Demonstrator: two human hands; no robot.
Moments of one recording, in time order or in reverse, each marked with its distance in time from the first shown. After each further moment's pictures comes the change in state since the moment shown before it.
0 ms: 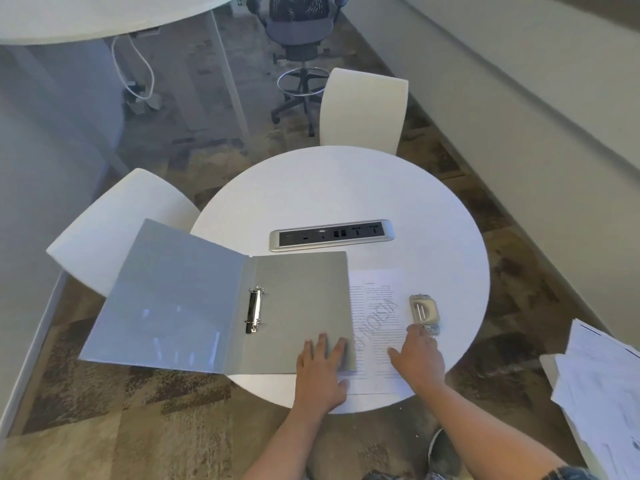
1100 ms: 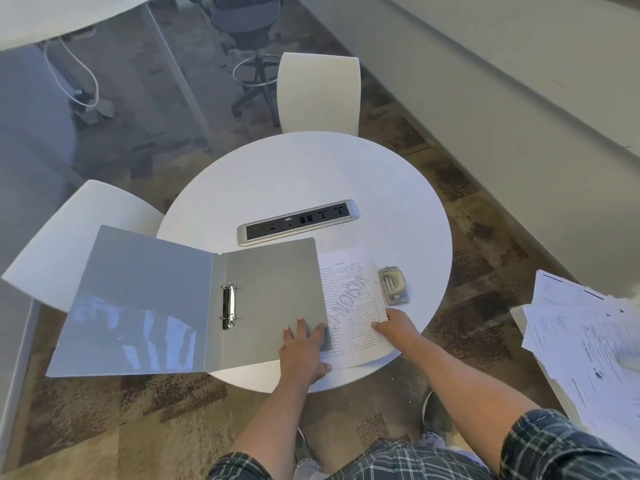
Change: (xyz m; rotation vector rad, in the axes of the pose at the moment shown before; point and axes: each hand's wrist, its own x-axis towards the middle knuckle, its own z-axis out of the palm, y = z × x) left_hand 0.012 0.060 0.015 0.065 -0.150 -0.032; right_hand -0.005 0.079 -0.024 0.669 -0.304 0.185
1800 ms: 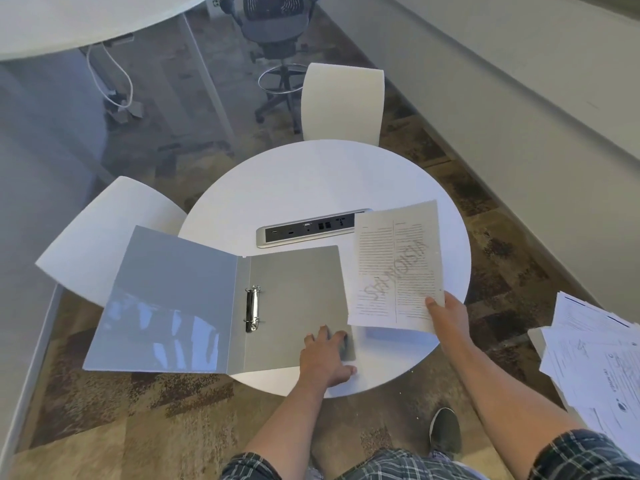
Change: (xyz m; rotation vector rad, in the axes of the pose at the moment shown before) left_hand -0.011 0.012 -0.022 -0.066 -0.029 0.076; right_hand 0.005 0.000 -0.054 0.306 0.394 -0.148
